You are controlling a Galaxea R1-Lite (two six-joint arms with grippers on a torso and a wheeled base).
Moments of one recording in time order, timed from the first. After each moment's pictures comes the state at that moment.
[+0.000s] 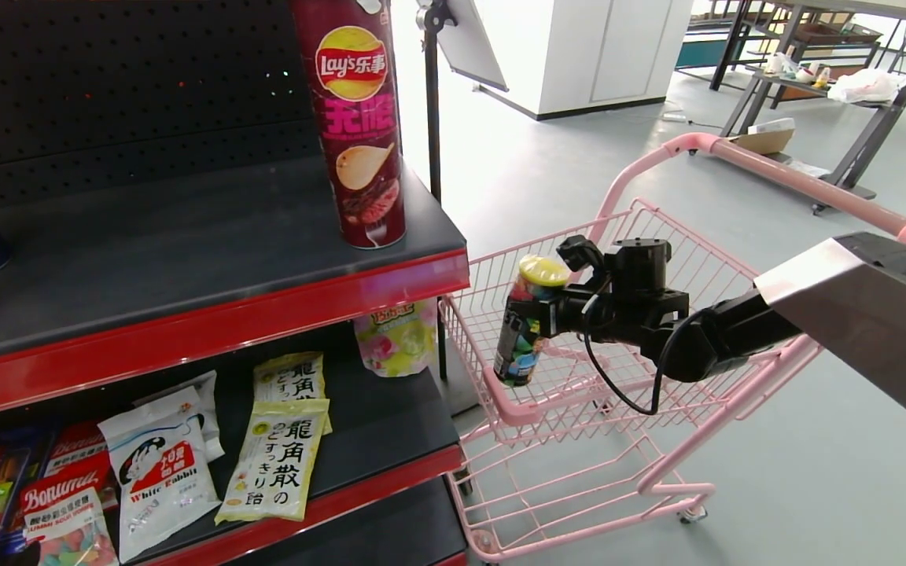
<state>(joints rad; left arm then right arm) -0.21 0.44 -0.32 0.08 0.12 0.21 0.34 2.29 -1.27 -0.69 0.38 0.00</state>
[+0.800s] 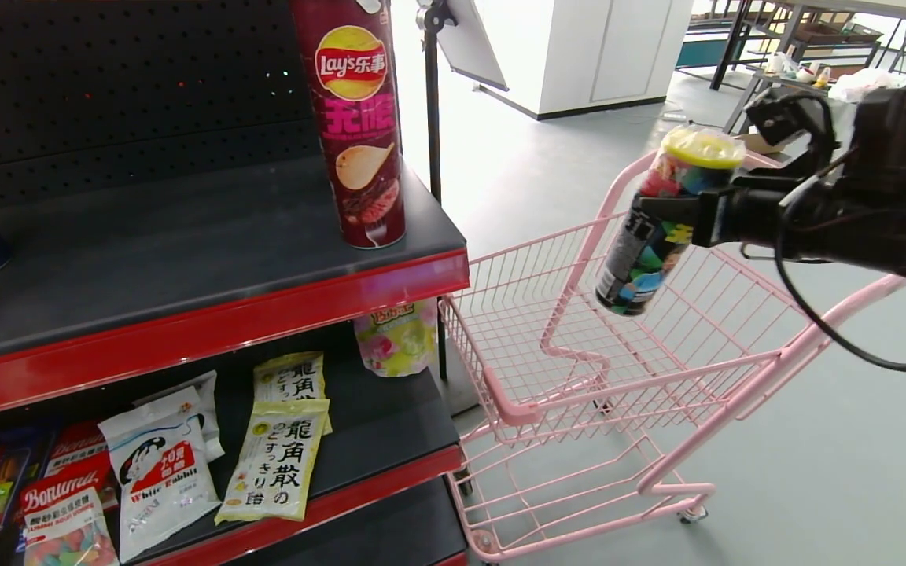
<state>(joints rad) -0.21 0.45 -0.38 0.07 0.11 0.27 0.18 1.67 -1.14 -0.34 0.31 -0.07</state>
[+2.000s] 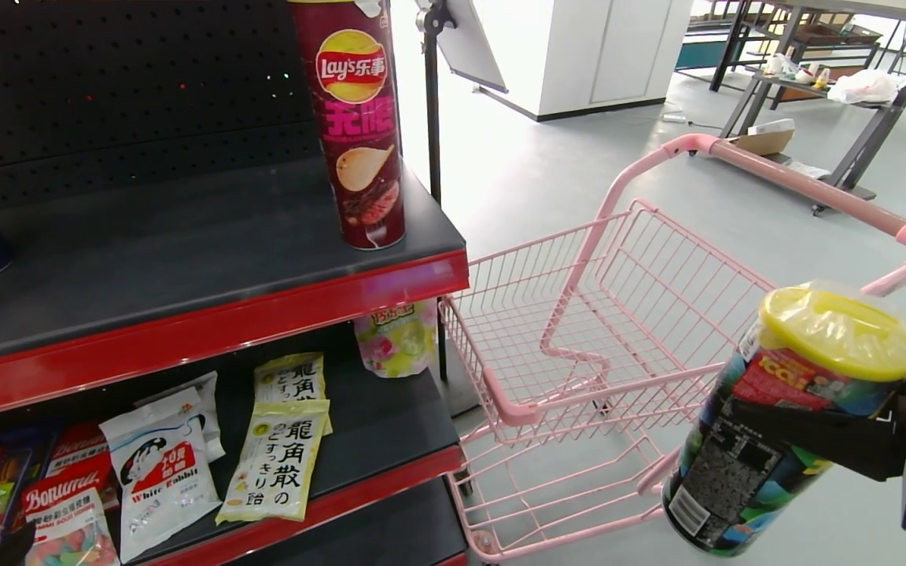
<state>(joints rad) -0.21 0.49 -0.40 0.07 0.07 0.31 0.47 1.07 -0.65 -0.05 0.27 -0.13</state>
